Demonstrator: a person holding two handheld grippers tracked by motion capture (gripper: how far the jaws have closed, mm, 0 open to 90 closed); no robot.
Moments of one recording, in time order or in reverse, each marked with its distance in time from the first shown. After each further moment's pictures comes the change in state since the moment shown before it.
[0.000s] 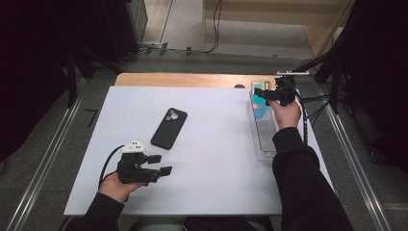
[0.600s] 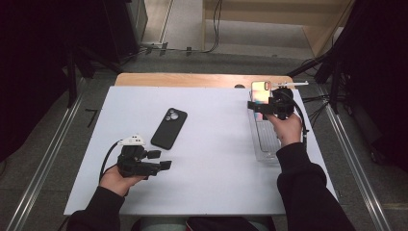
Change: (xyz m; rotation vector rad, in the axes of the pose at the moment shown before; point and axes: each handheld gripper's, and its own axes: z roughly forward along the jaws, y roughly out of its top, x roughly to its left) left arm 0.010 0.012 0.003 0.009 -0.001 -0.016; right arm 0.036 -0.029 -0.038 0.041 0.138 -0.070
